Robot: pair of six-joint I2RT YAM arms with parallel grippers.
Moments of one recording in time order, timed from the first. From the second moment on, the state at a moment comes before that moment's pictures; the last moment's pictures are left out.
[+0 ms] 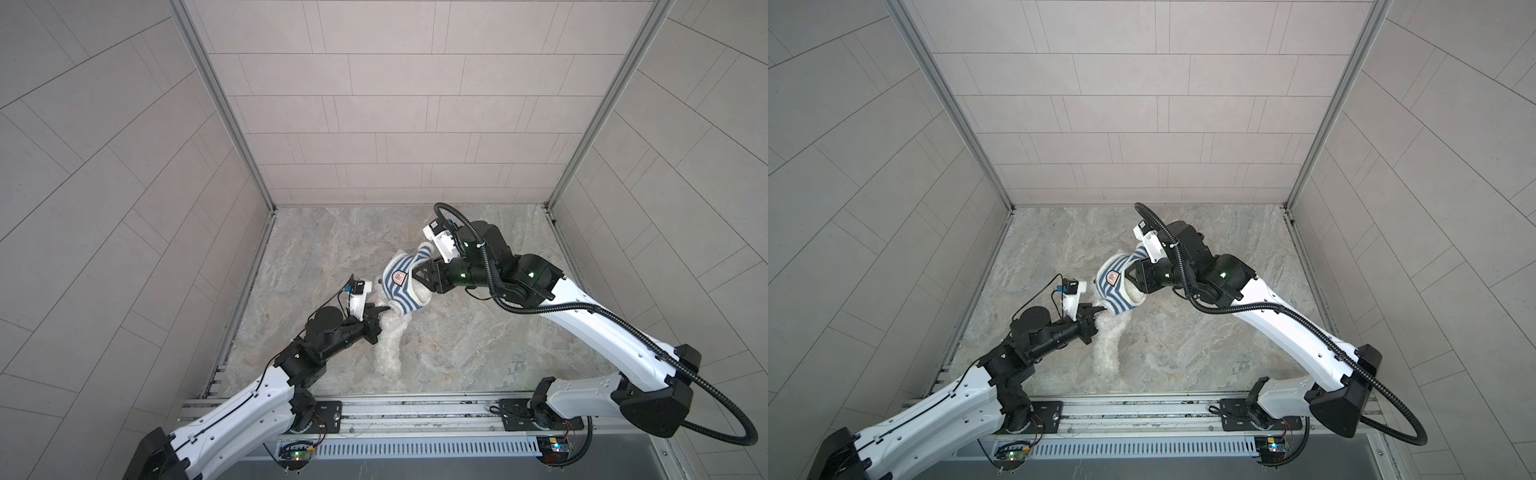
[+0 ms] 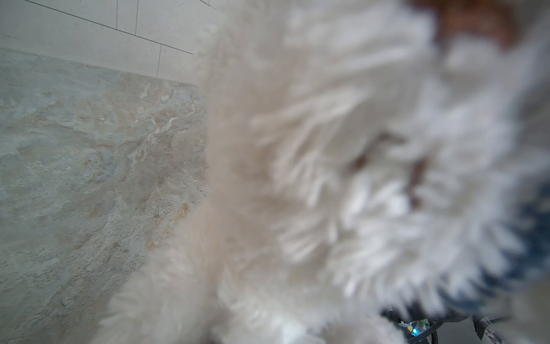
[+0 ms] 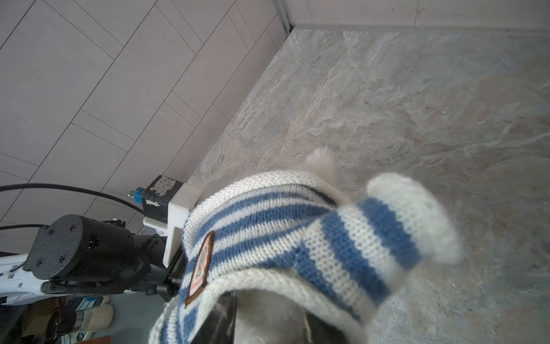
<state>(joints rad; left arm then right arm) -0.73 0.70 0.32 0.17 0.18 -0.48 0.78 1.31 1.43 -0.69 -0.23 0.45</state>
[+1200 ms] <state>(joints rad) -0.75 0.67 0.32 0.12 0.13 -0.43 0.77 1.33 1.30 -0.54 -0.36 0.54</state>
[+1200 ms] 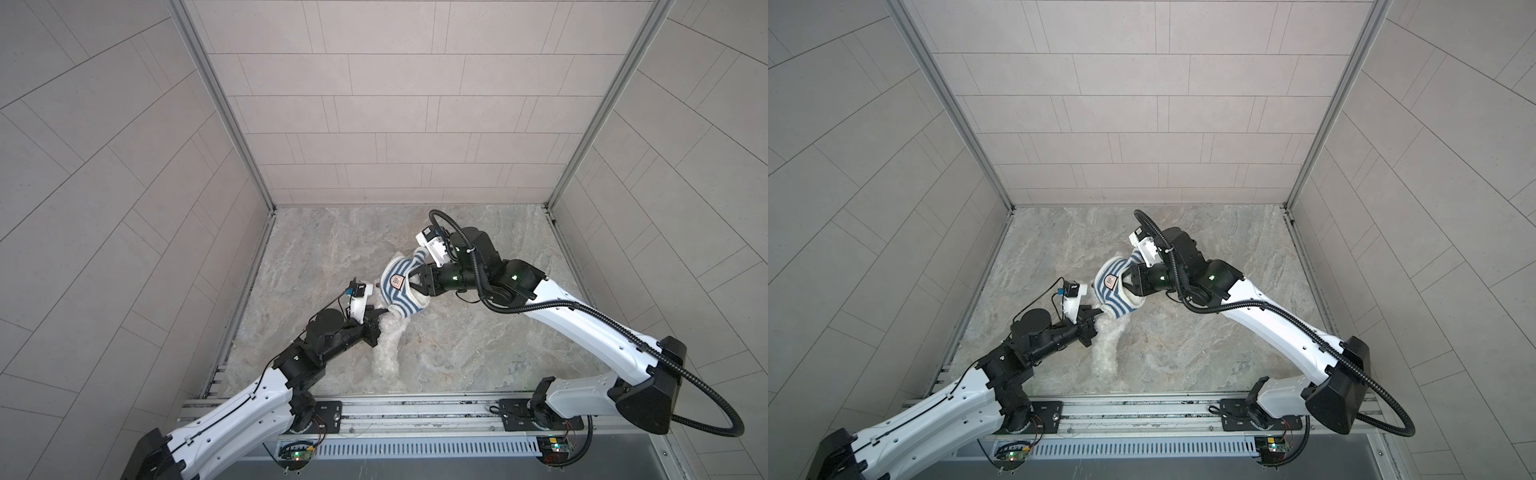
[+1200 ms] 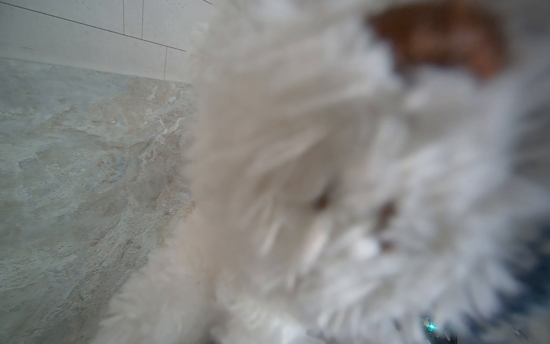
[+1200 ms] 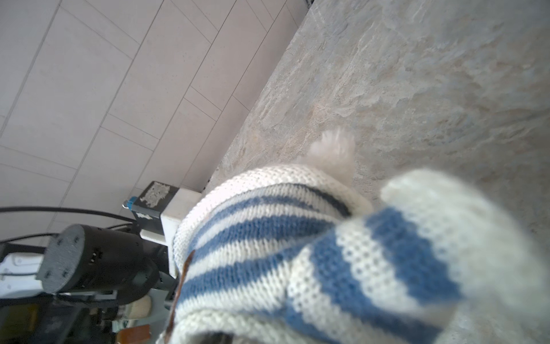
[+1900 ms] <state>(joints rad) -0.75 0.53 0.45 -0.14 0.17 -0.52 0.66 1.33 1.40 -0.71 -0.35 -0.31</state>
